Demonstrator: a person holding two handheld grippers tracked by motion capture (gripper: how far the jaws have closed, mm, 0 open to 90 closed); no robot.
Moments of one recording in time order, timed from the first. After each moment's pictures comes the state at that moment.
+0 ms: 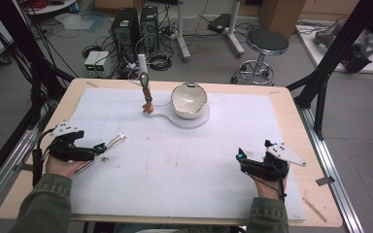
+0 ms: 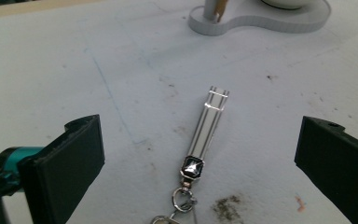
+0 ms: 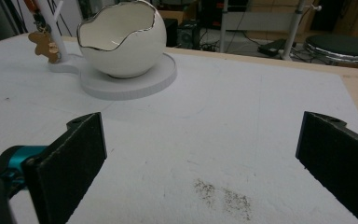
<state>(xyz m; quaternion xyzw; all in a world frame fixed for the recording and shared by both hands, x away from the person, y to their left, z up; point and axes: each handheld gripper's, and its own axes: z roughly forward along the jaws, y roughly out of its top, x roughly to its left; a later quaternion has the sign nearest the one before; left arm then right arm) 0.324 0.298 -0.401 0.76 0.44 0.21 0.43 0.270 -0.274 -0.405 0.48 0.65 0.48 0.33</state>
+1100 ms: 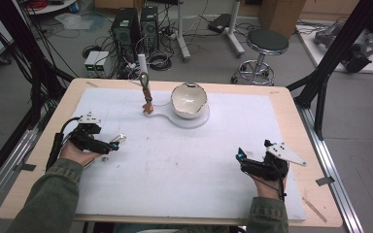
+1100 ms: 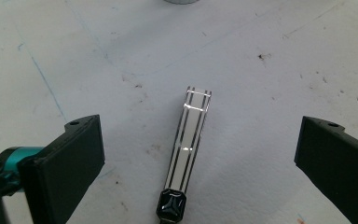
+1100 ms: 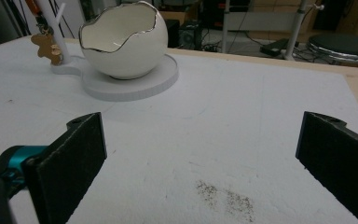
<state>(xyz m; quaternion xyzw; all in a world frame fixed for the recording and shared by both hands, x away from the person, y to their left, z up) 0.368 0.263 -0.402 0.83 0.41 0.15 0.35 0.271 -0.275 -0.405 0.48 0.65 0.49 0.33</state>
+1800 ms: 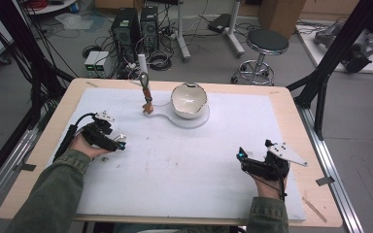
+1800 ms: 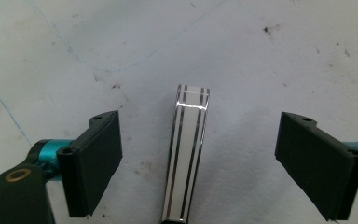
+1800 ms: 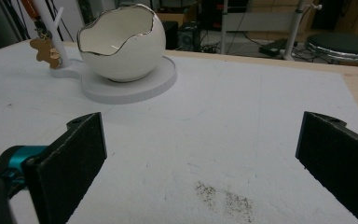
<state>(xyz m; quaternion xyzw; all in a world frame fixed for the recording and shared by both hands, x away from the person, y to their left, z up) 0.394 0.246 -0.414 0.87 0.38 0.11 0.30 0.271 -0.277 -0.405 0.48 0.65 0.49 0.33</state>
